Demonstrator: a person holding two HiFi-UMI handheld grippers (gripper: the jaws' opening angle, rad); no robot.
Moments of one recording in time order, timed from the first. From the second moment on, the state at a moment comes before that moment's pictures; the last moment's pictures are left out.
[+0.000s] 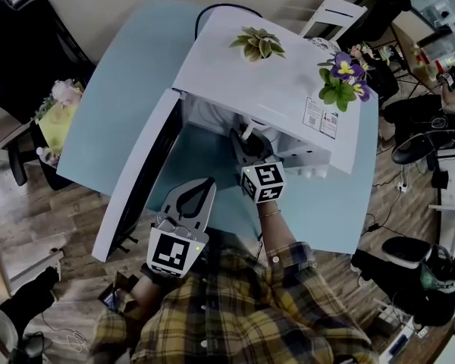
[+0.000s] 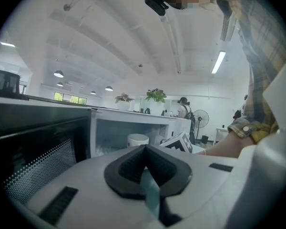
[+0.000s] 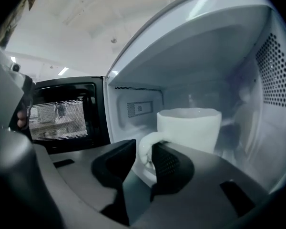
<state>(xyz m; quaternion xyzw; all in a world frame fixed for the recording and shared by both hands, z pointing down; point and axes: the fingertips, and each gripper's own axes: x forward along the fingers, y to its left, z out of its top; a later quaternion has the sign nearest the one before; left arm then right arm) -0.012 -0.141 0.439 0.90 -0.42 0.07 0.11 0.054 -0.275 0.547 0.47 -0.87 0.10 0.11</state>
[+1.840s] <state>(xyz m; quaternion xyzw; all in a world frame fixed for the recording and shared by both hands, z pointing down) -0.007 -0.155 0.410 0.90 -0.42 0.05 0.08 0.097 -0.209 0.484 0.49 -0.86 0.08 0.08</state>
